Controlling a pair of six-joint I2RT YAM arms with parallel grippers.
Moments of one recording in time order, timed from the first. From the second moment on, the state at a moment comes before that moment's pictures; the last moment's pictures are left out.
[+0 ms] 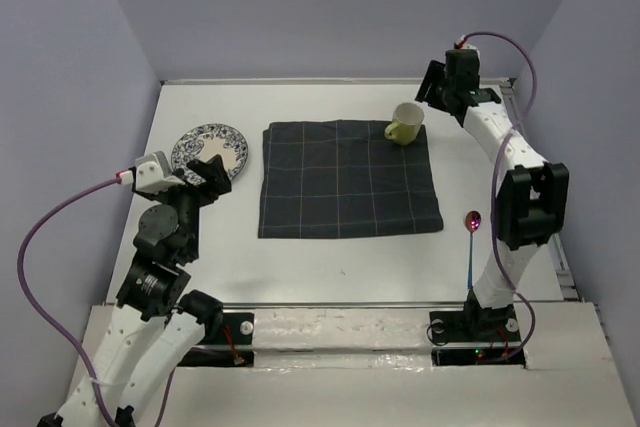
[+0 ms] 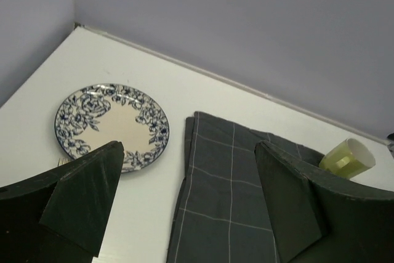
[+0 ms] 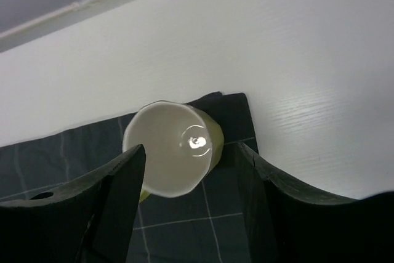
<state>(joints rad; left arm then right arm) -0.44 0.42 0.68 -0.19 -0.55 -0.35 0.13 1.92 1.69 -0.39 0.16 0.41</state>
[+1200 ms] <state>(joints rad) 0.15 1.32 0.45 0.26 -0.25 -1.03 0.67 1.05 0.78 -0.02 -0.01 0.55</state>
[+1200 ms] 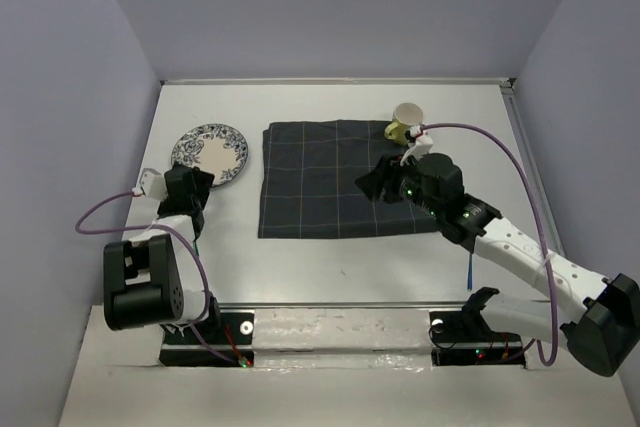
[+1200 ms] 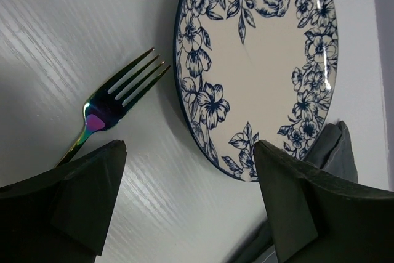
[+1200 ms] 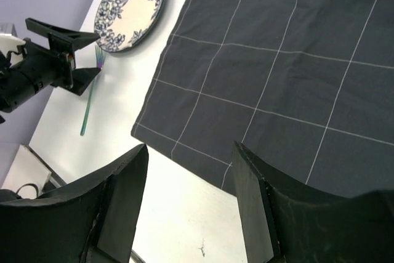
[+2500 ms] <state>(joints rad) 0.16 1.66 0.53 0.61 -0.10 -1.17 0.69 1.13 0.83 -0.02 -0.03 0.54</state>
